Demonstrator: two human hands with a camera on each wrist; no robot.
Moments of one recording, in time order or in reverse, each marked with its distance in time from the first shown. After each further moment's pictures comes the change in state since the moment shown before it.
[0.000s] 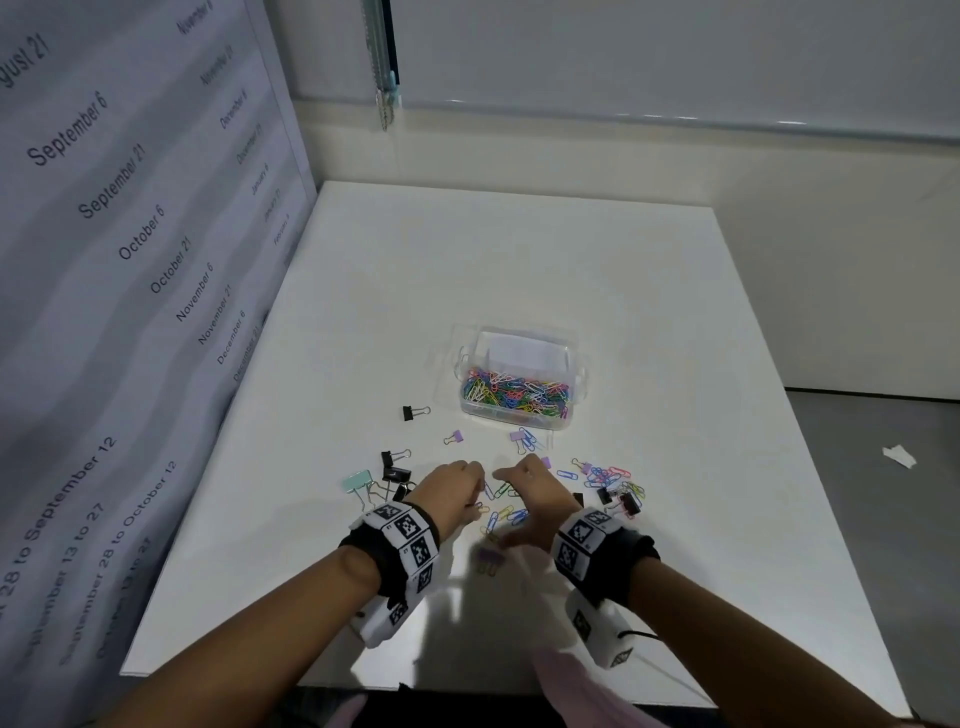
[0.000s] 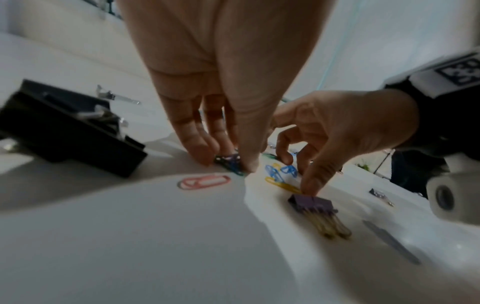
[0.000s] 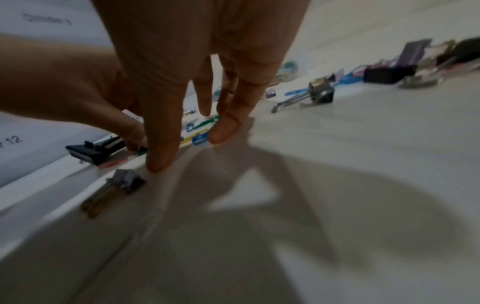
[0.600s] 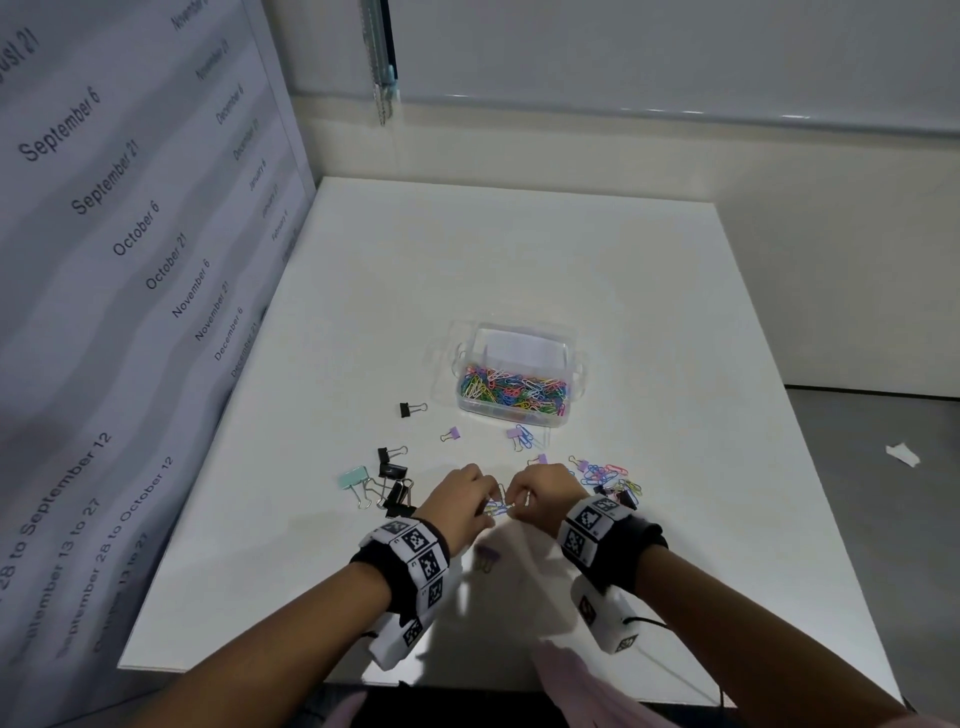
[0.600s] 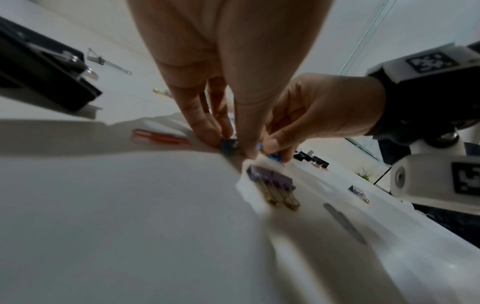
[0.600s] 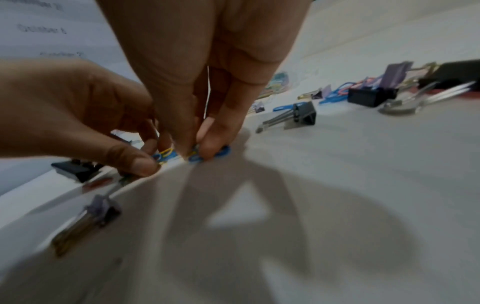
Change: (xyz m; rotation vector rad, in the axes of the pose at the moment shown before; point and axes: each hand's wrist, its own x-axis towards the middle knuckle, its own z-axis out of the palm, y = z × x) left_hand -0.004 0.012 0.022 -0.084 0.071 0.015; right_hand 0.002 0.006 -0.018 -0.031 -0.018 0.058
